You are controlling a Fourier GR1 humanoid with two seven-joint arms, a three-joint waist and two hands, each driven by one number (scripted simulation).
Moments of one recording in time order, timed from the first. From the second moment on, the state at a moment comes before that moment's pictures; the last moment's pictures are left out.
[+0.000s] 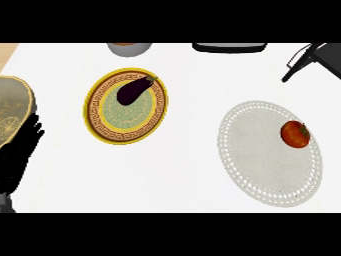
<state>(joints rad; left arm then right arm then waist) -0.01 0.27 0.23 -1.41 0.04 -0.13 0.10 -1.06 -0.67 -0.46 -1.02 1.23 0.12 0.77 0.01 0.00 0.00</state>
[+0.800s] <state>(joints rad) 0.01 0.26 0.23 -1.45 0.03 -0.13 0.11 -1.03 -0.78 -0.52 -0.74 1.17 -0.10 0.65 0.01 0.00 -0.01</state>
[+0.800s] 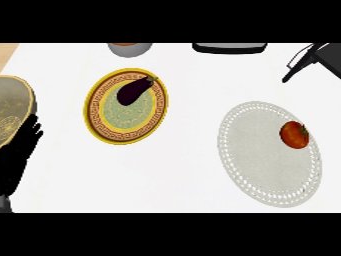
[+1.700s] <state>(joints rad) -0.01 0.26 0.25 -1.42 0.03 -0.13 0.13 -1.00 -0.79 -0.70 -1.04 0.83 -0.11 0.66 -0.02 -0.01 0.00</state>
